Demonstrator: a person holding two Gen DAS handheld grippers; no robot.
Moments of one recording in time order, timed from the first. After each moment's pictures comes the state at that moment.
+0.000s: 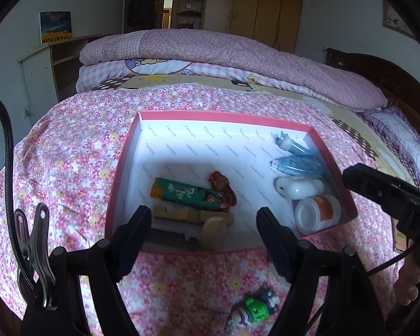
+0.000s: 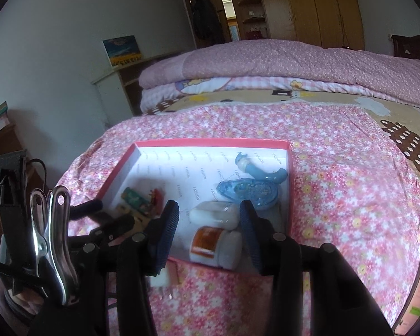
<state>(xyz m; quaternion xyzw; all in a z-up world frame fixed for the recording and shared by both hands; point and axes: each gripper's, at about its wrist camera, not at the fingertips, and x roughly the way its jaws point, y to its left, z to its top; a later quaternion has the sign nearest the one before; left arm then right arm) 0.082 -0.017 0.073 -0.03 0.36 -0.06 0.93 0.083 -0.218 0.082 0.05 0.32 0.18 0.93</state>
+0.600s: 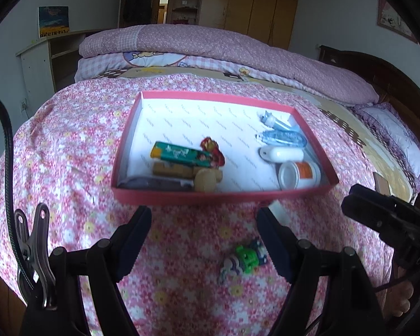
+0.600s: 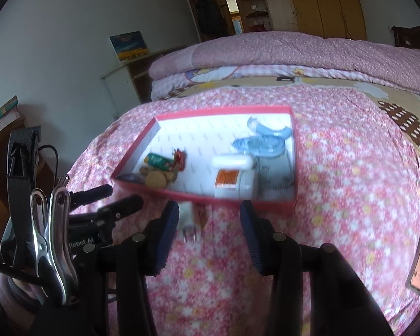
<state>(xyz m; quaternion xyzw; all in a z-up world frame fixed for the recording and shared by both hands) 0.036 -0.014 0.066 -0.03 0.38 -0.08 0.92 0.018 -0.217 0.063 0.06 0.33 0.19 0.92</state>
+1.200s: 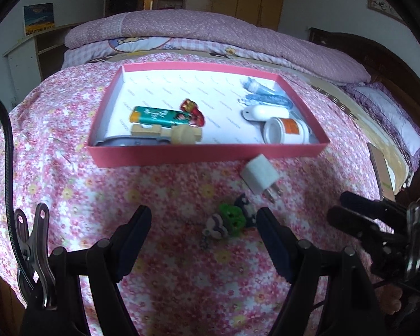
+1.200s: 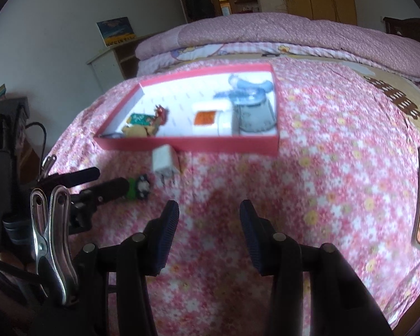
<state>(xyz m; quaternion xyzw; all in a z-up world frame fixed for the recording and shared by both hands) 0.017 -0.033 0.039 -0.01 0.41 -0.11 0.91 -0.007 -0.226 0.019 0.05 0.37 0.16 0.91</state>
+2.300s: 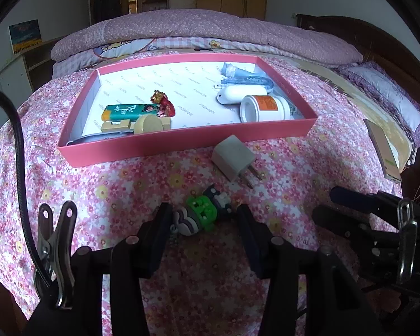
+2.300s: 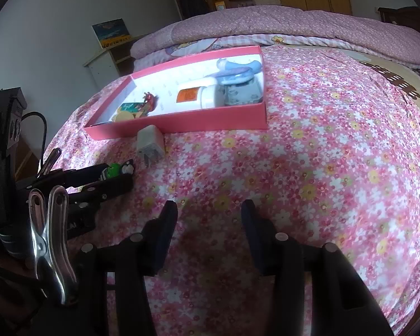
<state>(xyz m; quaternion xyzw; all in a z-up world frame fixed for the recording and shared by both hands) 0.009 -0.063 0.025 0.04 0.40 -0.12 0.91 -0.013 -0.237 -0.007 0.07 0.37 0.16 0.91</state>
